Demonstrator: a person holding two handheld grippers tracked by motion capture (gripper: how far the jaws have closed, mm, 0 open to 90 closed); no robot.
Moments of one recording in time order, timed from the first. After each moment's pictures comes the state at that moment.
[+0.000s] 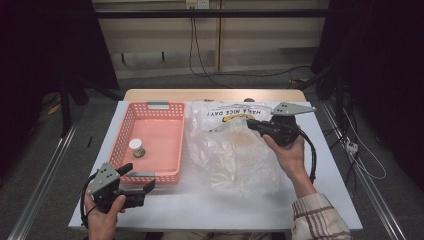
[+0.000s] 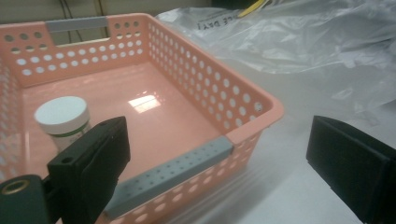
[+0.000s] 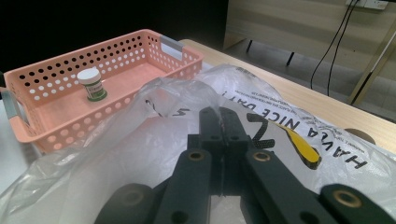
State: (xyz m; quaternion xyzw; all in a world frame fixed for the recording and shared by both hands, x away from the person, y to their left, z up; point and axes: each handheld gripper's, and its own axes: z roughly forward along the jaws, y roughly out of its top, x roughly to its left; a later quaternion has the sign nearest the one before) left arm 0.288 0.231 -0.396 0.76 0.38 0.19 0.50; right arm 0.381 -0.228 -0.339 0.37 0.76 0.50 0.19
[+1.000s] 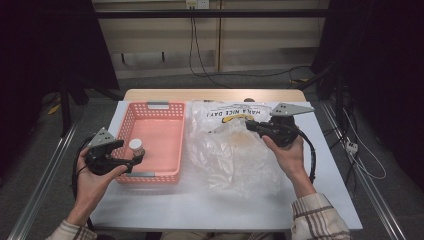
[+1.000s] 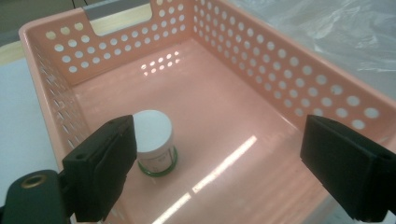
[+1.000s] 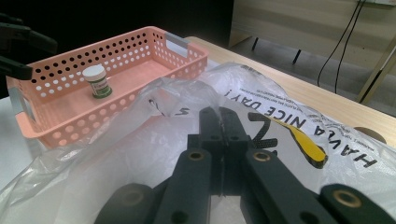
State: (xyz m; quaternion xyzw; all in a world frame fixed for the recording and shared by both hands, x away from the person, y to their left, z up) left arm 0.381 0.257 -0.378 0.82 0.37 0.17 0.40; right arm 0.382 -0.226 -0.343 0.37 0.76 0.50 0.18
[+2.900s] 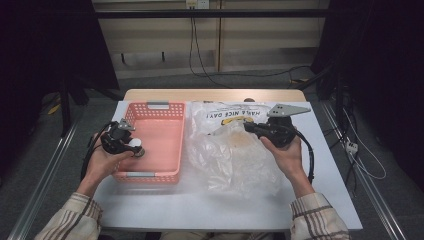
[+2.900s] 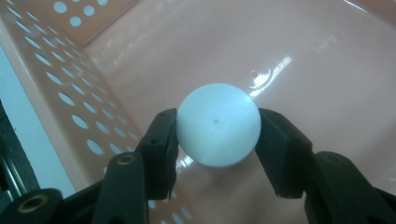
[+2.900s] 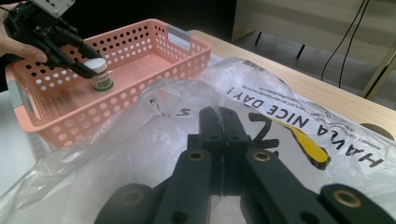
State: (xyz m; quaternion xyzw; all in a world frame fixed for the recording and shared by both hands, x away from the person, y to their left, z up) left arm 0.448 0.245 -0.408 0.90 0.34 0.16 0.22; right arm 0.384 -0.223 -0.347 0.36 0.77 0.50 0.17
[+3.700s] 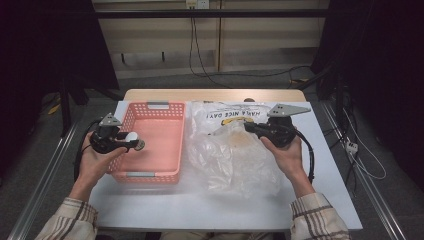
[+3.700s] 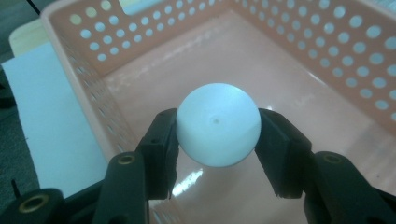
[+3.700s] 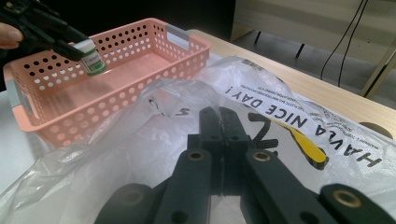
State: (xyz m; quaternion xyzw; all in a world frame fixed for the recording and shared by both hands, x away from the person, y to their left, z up) left arm 0.432 0.264 -0.380 0.85 0.38 0.17 0.34; right arm 0.385 -0.224 -0.348 0.37 0.77 0.49 0.17
